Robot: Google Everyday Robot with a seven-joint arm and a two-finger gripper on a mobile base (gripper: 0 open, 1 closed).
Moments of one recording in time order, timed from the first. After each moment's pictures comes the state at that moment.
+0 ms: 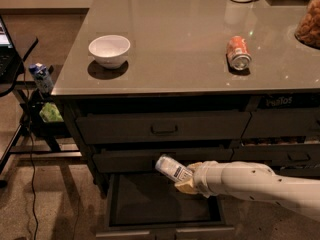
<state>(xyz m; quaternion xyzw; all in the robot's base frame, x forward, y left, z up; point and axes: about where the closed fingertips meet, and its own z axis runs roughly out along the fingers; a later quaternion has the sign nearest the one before) 0.481 -0.102 0.547 -0.42 0.84 0.12 0.32</state>
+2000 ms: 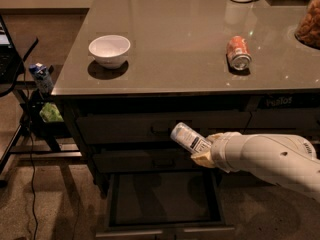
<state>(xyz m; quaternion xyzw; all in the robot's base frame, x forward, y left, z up) 0.504 -0.149 0.680 -0.39 0.85 0.03 0.36</state>
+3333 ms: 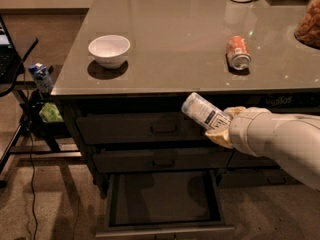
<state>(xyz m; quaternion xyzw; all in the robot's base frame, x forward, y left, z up) 0.497 -0.171 0.802 -0.39 0.82 -0.06 0.42</state>
